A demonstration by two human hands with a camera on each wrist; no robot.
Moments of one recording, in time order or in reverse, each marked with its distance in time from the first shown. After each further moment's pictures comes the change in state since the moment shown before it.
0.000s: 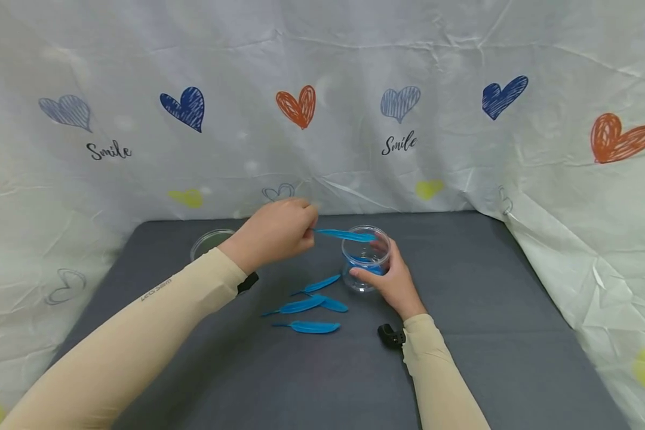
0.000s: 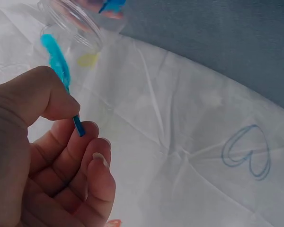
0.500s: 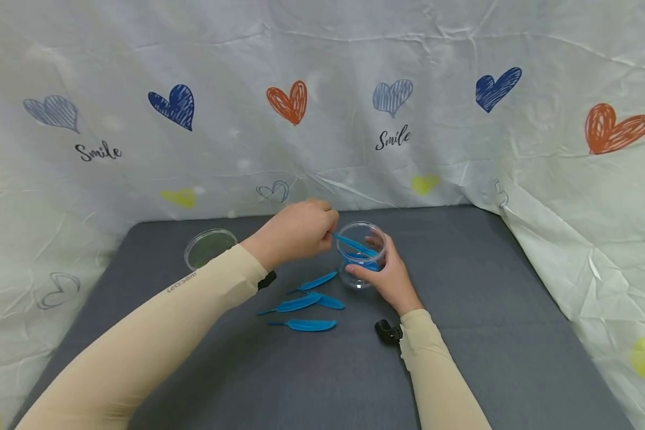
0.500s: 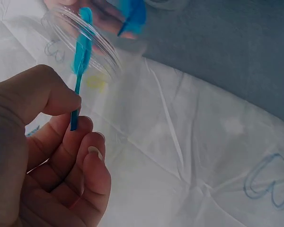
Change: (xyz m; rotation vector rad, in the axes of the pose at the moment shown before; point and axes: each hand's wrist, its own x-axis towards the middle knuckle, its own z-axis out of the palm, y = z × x) left_hand 0.032 0.025 0.016 0.011 -0.065 0.093; right_hand 0.002 0.001 -0.002 0.017 -0.013 -0.016
